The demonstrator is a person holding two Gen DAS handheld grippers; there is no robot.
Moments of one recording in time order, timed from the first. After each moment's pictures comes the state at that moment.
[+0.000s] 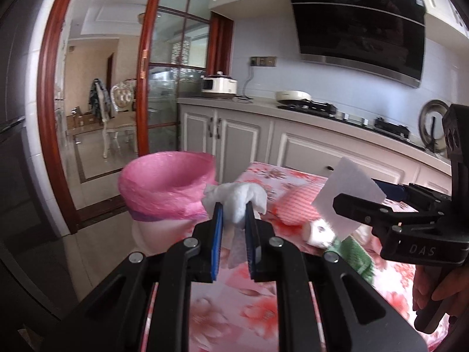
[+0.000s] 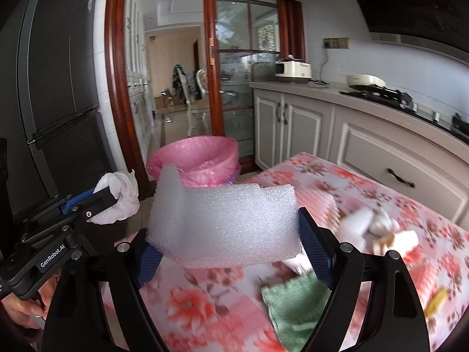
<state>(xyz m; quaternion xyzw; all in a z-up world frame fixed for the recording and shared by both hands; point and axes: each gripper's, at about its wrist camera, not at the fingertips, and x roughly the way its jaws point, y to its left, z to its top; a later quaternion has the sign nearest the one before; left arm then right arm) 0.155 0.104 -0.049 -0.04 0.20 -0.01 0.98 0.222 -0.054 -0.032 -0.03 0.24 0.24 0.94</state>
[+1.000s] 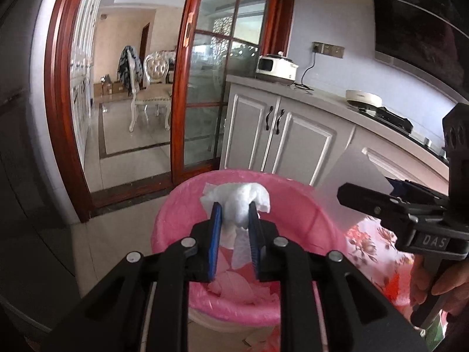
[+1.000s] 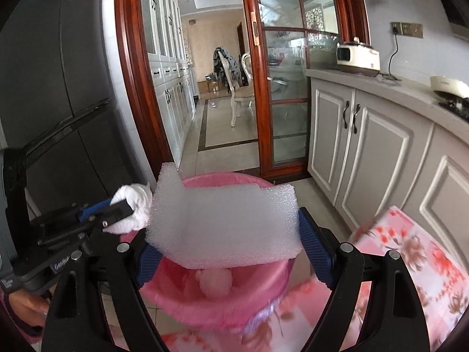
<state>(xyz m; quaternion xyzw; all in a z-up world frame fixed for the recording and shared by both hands) 0.401 0.274 -0.071 -0.10 0.25 0.06 0.96 0.488 0.105 -0.042 -0.04 0.28 0.36 0.89</state>
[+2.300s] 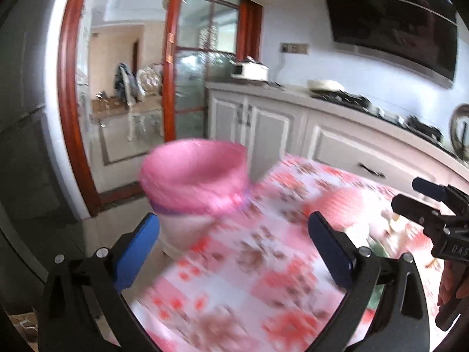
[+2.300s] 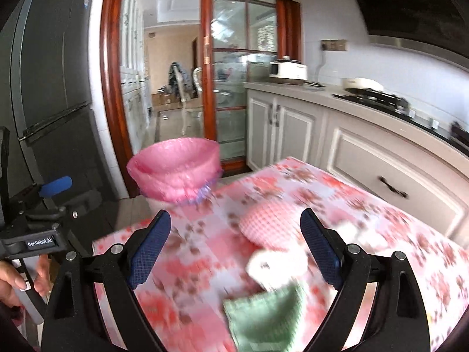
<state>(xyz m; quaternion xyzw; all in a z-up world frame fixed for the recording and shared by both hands) 0.187 0.108 -0.060 -0.05 0.25 0.04 0.97 0.240 -0.100 -0.034 -0.05 0.24 0.22 0.95</state>
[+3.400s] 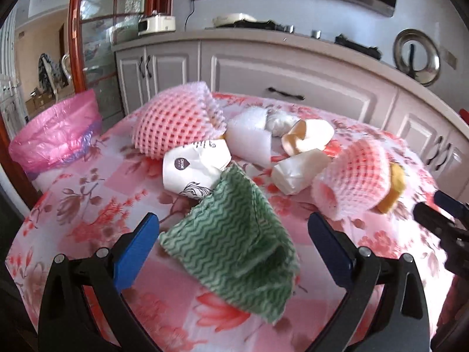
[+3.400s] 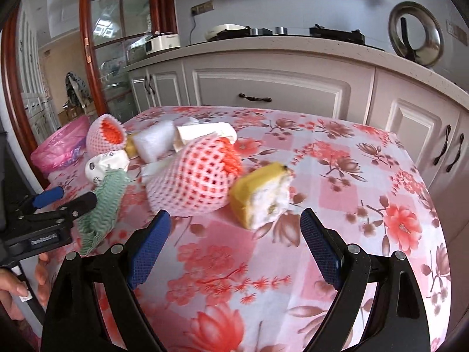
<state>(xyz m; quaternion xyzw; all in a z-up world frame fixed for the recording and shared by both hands) 0.248 -0.098 -0.158 0.00 0.35 -0.10 0.93 0.179 -0.311 -0.133 0.05 0.31 -0.02 0.95</state>
